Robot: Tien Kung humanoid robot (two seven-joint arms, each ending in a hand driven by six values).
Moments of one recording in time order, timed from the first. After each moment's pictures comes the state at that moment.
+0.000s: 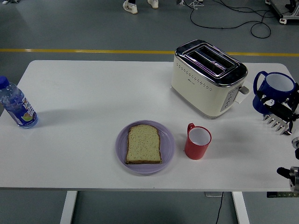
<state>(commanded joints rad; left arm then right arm) -0.02 0.01 -0.32 -0.19 0.35 0.16 -0.05 0.13 -0.31 1.26 1.61 -1.28 -0.55 -0.15</state>
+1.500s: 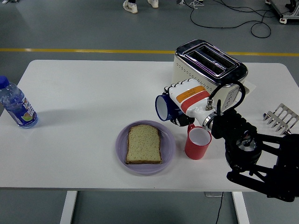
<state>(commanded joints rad) -0.01 0.00 -0.31 -0.19 0.32 0.17 -0.05 0.95 -0.36 0.20 1.55 -2.13 -0.15 -0.62</state>
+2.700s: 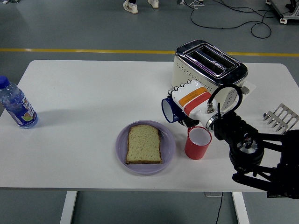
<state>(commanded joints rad) 0.03 0.02 -0.20 -0.18 0.27 0.16 -0.04 0.95 -0.44 0.19 1.54 -1.96 -0.28 -0.62</state>
